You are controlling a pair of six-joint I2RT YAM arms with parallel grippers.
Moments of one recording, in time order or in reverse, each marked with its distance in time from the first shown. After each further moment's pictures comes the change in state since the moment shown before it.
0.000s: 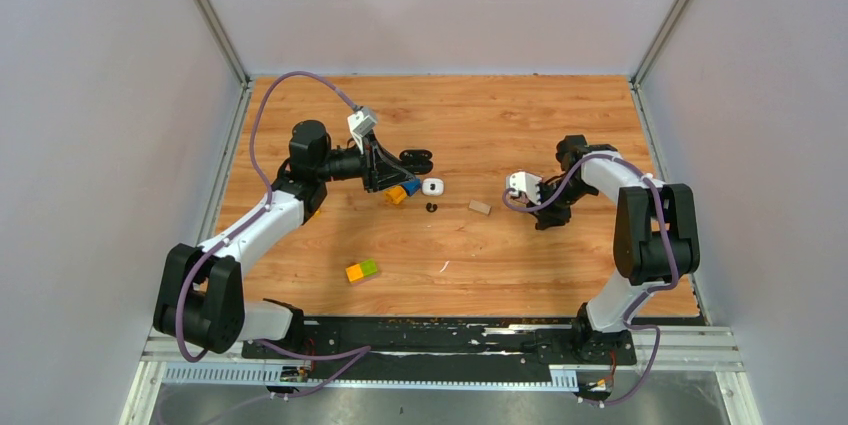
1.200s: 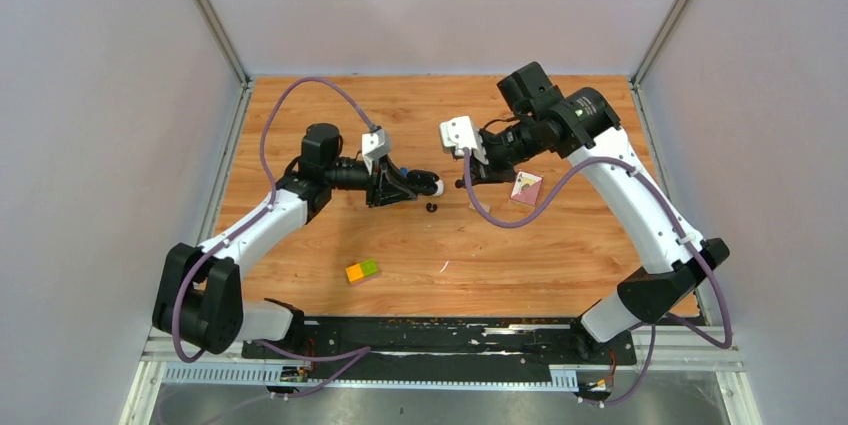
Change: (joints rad) left arm -0.045 0.000 0.013 -0.185 0.087 0.351; right arm 0.507 -0.171 0.782 -0.438 -0.207 0.332
